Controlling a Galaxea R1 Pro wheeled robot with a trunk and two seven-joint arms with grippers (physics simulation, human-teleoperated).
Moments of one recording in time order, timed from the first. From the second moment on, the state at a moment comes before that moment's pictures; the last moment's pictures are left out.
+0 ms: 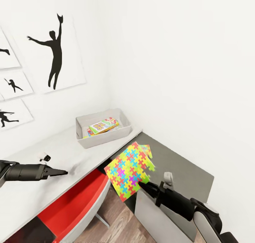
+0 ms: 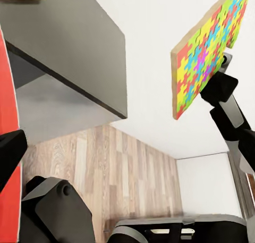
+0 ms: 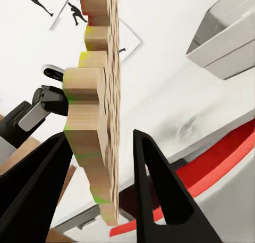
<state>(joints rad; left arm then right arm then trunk) -0.56 0.65 -0.07 -1.15 0.31 1.02 -1.57 -0.13 -0.20 0.22 -1.60 -0.76 0.43 0.74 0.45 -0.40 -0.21</state>
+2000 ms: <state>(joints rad) -0.56 0.67 -0.02 -1.14 0.31 1.02 -1.57 -0.31 -0.14 0.18 -1.59 -0.78 0.71 0.60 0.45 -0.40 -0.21</state>
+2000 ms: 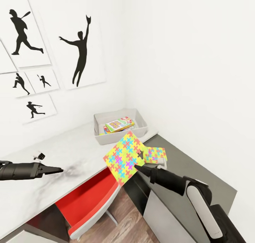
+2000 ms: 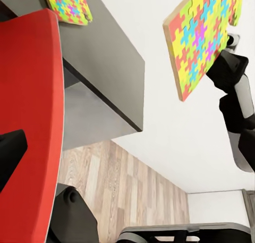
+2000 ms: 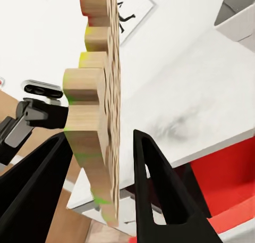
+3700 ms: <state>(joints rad) -0.55 0.67 0.04 -1.14 0.31 1.02 -1.57 -0.33 -0.13 0.11 -1.60 -0.78 0.71 0.60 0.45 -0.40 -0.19</state>
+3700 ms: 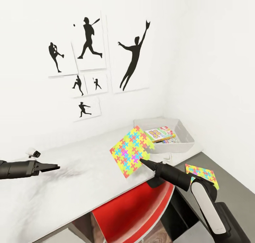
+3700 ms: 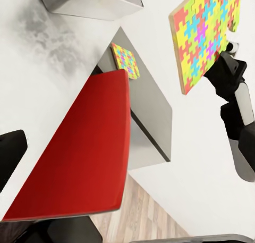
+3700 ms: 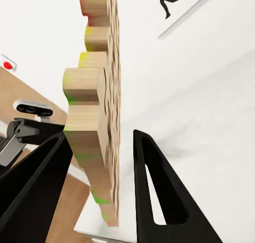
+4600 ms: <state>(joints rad) -0.55 0.67 0.04 -1.14 0.31 1.02 -1.57 -0.33 -0.13 0.08 -1.60 -0.78 0.71 0.61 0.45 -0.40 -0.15</state>
